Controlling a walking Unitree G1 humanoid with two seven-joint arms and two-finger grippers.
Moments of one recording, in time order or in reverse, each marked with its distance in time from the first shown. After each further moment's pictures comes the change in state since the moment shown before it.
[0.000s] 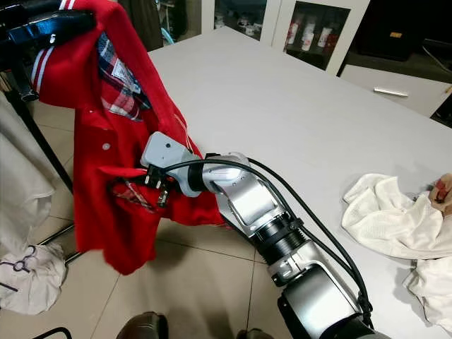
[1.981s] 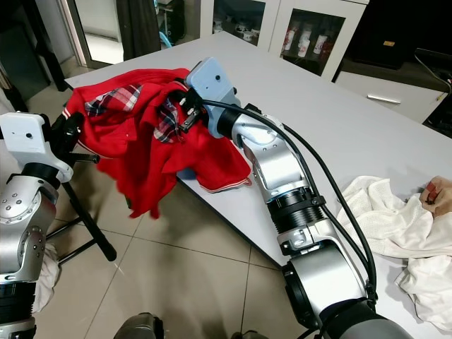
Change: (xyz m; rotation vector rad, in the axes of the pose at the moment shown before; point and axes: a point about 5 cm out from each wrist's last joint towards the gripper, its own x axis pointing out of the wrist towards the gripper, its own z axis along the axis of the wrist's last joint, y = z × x) left arm -0.031 -0.093 -0.146 -0.338 0.382 0.973; right arm -0.050 -0.070 0.035 -0.038 -0.243 -0.517
